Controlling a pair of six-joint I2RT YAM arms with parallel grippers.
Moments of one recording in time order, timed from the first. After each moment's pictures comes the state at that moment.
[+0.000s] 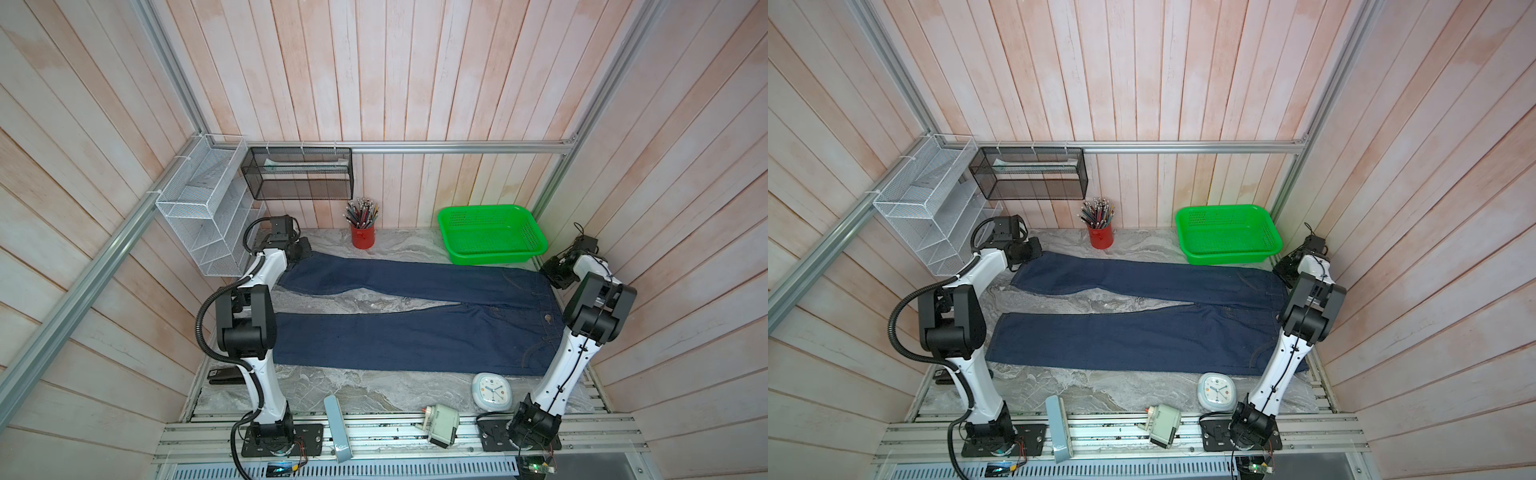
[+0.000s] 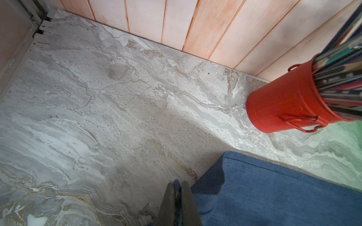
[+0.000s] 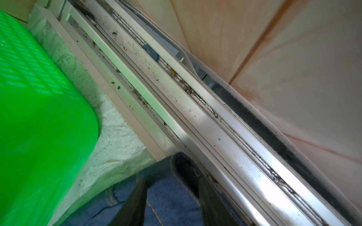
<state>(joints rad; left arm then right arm) 0.04 1.99 1.59 -0.39 0.10 -0.23 -0.48 2.32 1.85 -0.62 -0.21 0.41</state>
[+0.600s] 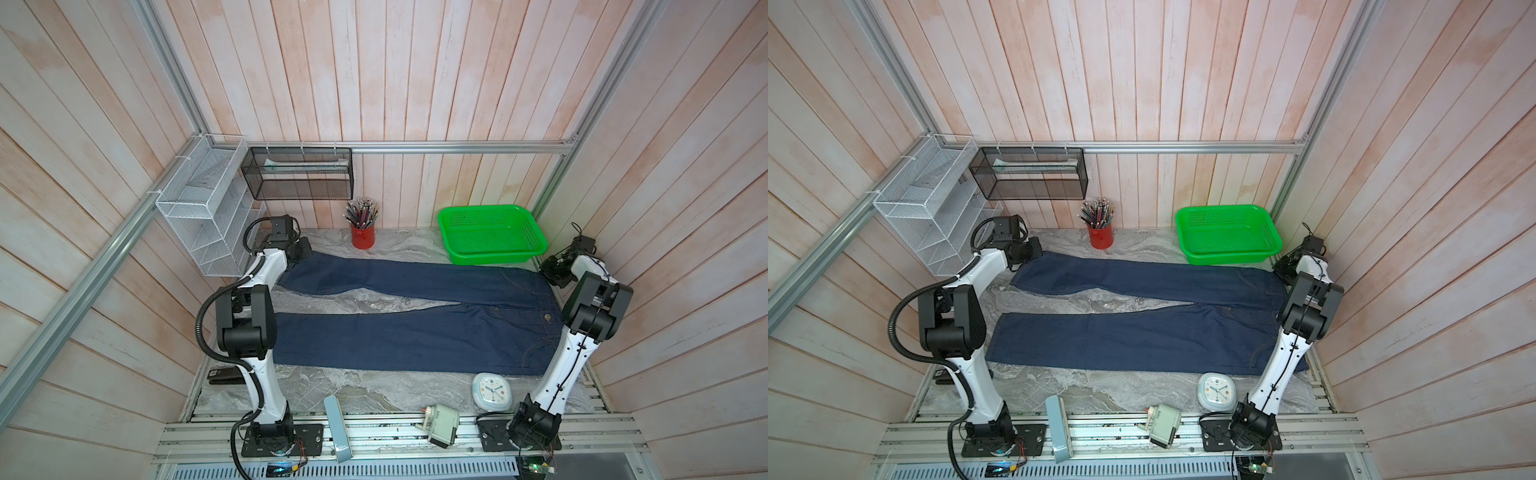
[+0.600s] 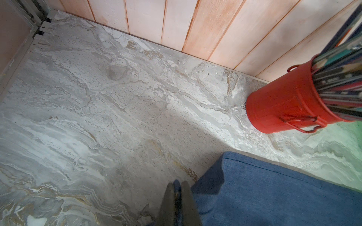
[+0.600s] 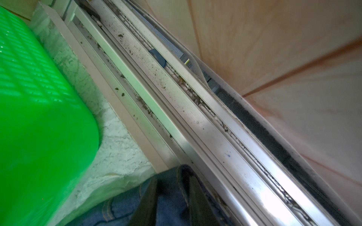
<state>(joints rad) 0.04 1.99 1.59 -0.38 0.10 -0.23 -0.48 2.36 1.87 -0.58 -0.24 0.38</state>
